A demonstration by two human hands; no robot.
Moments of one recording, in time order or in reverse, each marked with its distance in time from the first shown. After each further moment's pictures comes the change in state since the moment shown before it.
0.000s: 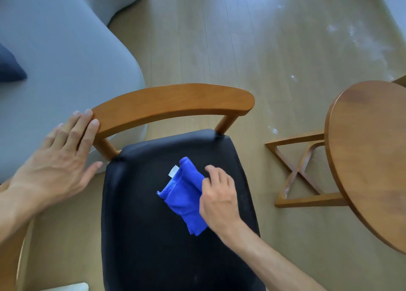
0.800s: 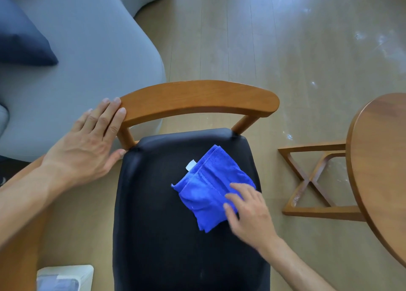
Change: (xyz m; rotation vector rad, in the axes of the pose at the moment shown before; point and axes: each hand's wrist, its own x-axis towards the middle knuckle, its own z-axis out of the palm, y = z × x) left_hand -0.003 0.016 -0.033 0.005 -0.043 0.004; right_hand -0.040 0.045 0.004 0.244 -0.179 -0.068
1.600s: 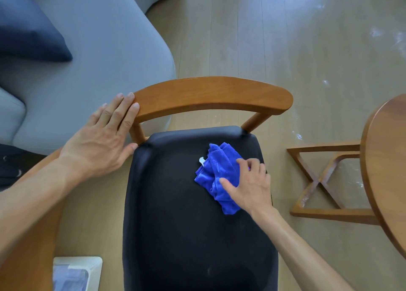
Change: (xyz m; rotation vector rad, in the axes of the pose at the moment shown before) left_hand -0.001 0.002 -0.006 0.021 -0.064 -0.030; right_hand 0.060 -0.008 0.016 -0.292 -0.165 0.343
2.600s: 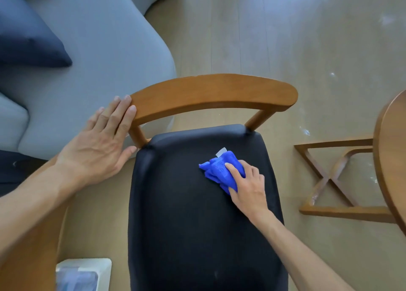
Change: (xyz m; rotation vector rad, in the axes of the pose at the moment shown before) left_hand -0.001 0.000 0.001 -0.016 -0.016 0.017; right_hand 0.002 0.003 0.039 0.178 0.211 -0.251
